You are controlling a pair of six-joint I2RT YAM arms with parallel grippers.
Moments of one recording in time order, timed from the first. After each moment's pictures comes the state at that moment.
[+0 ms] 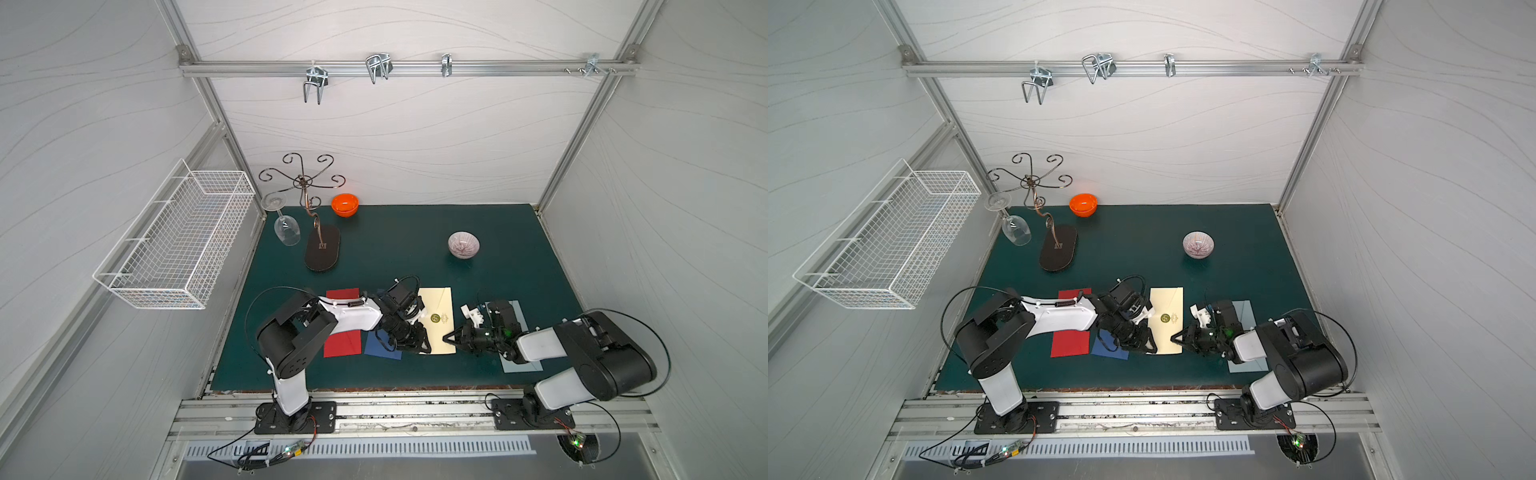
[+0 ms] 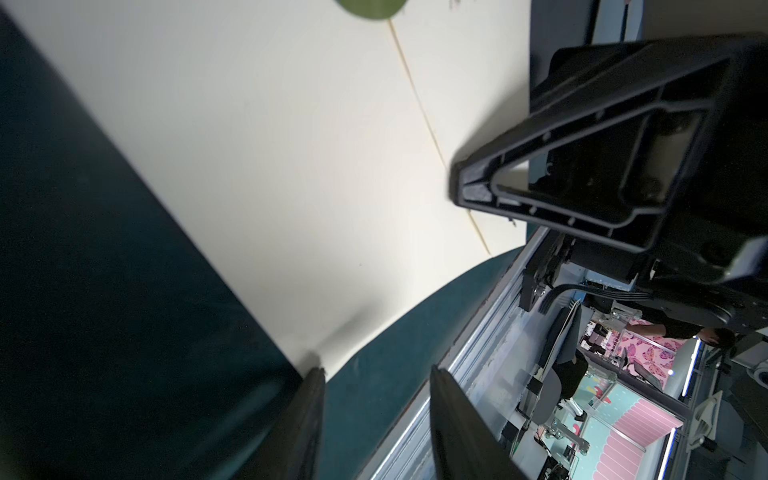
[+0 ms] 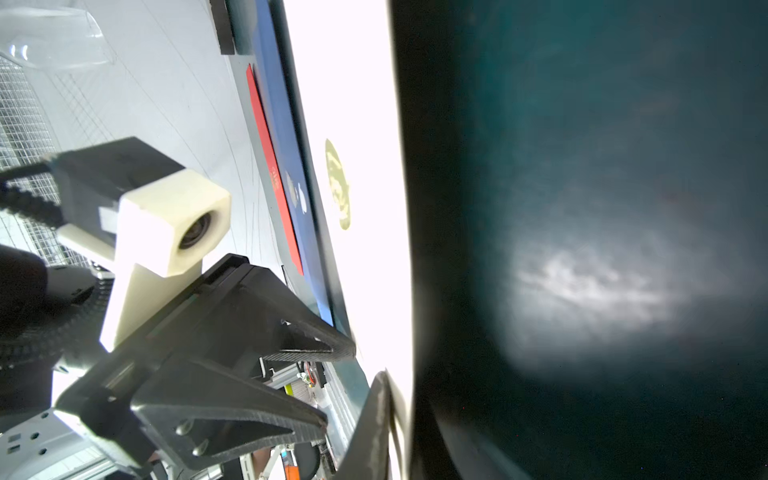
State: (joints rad) left arm -0.82 1.79 0.92 -0.31 0.65 -0.61; right arm 0.39 1.48 0.20 0.46 -0.85 0.88
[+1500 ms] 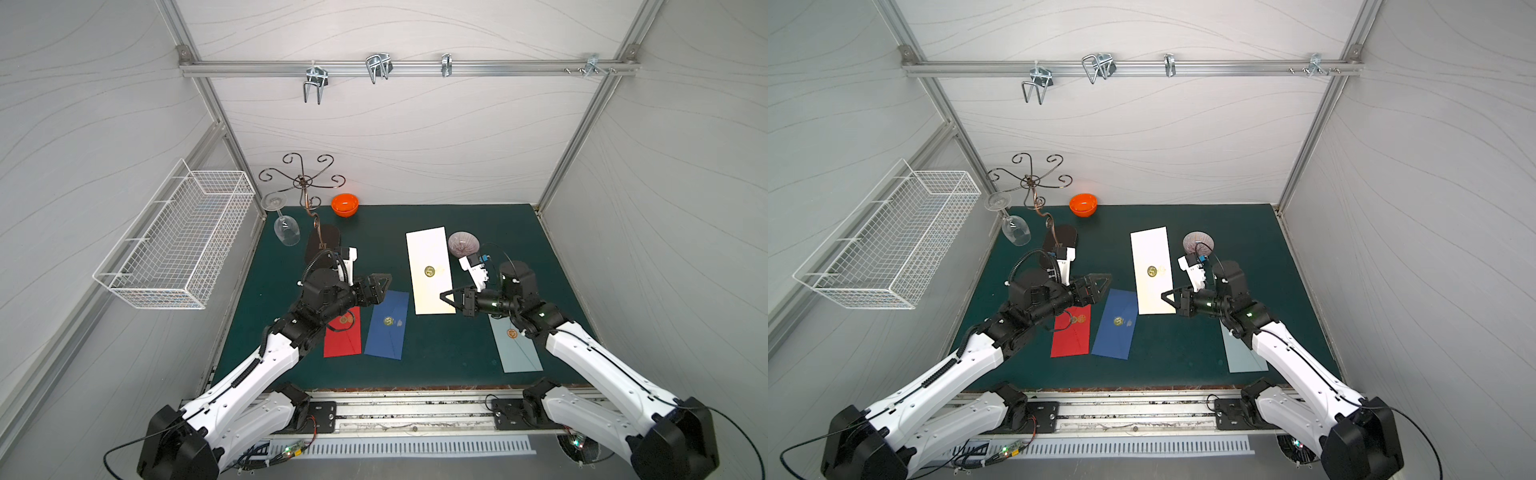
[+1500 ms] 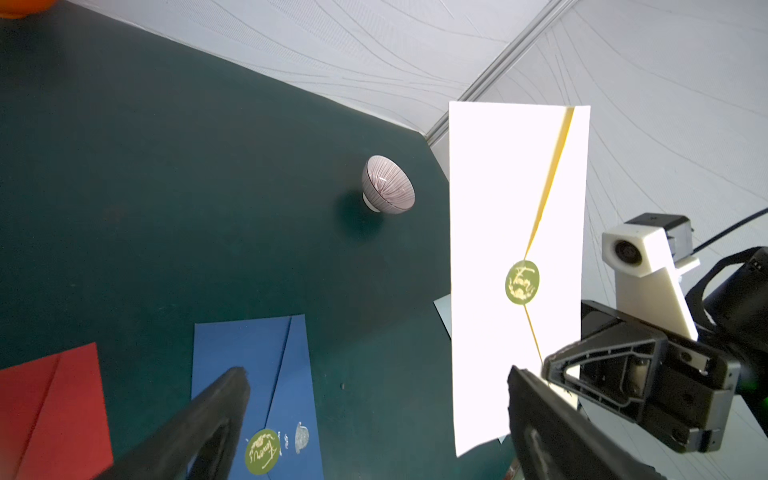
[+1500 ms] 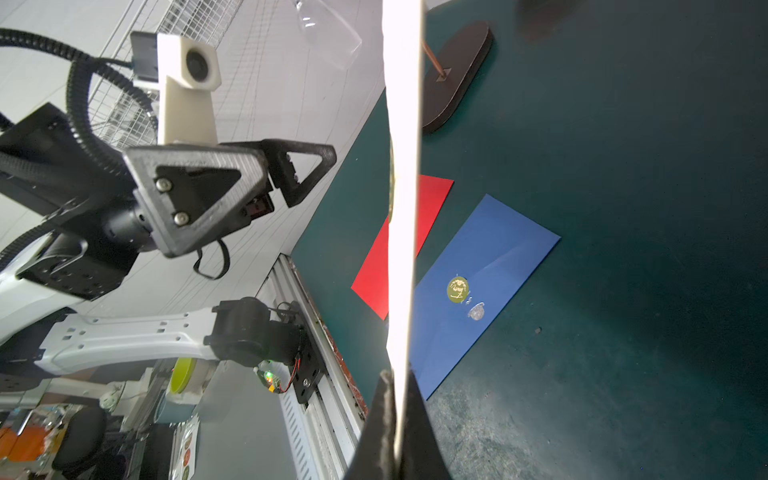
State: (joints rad) left arm -0.50 0.94 0.63 0.00 0.23 -0.62; right arm 0.52 0.98 0.68 -0.20 -0.71 0.43
